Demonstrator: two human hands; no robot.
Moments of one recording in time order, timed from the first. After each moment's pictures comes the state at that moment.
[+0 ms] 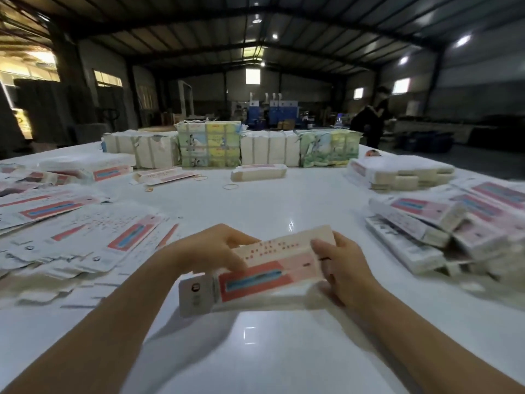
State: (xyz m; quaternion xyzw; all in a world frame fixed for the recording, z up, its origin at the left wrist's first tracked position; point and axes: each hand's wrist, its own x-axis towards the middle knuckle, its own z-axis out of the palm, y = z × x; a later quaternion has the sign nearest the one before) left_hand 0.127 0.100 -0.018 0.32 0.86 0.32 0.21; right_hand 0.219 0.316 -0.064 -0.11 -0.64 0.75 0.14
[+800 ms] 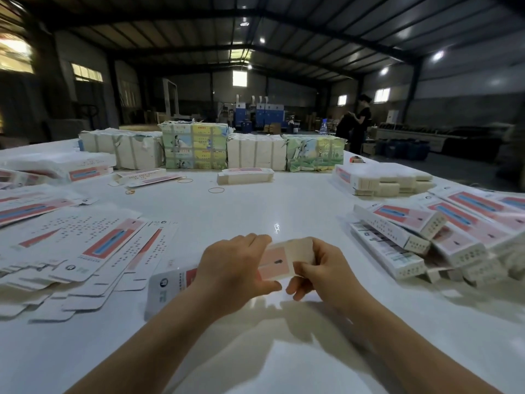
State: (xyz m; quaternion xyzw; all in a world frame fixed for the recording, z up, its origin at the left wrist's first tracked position) left_hand 0.169 0.144 -0.050 0.38 0.87 0.12 -0.29; right_hand 0.222 0.322 -0.065 0.04 -0.73 0.66 0.14
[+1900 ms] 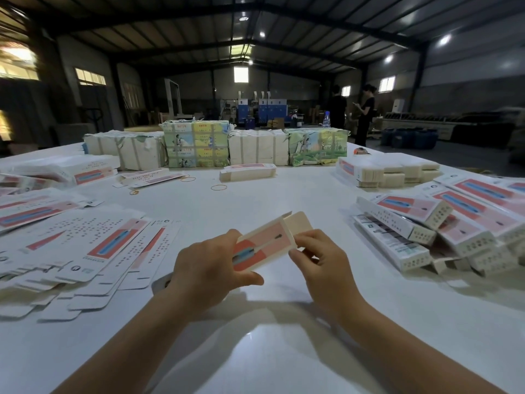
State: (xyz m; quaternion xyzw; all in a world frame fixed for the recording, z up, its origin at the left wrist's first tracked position) left_hand 0.157 0.117 -0.053 0.30 0.93 0.14 -0.16; right_hand 0.229 0.301 -0.066 0.05 -0.82 0.46 0.35
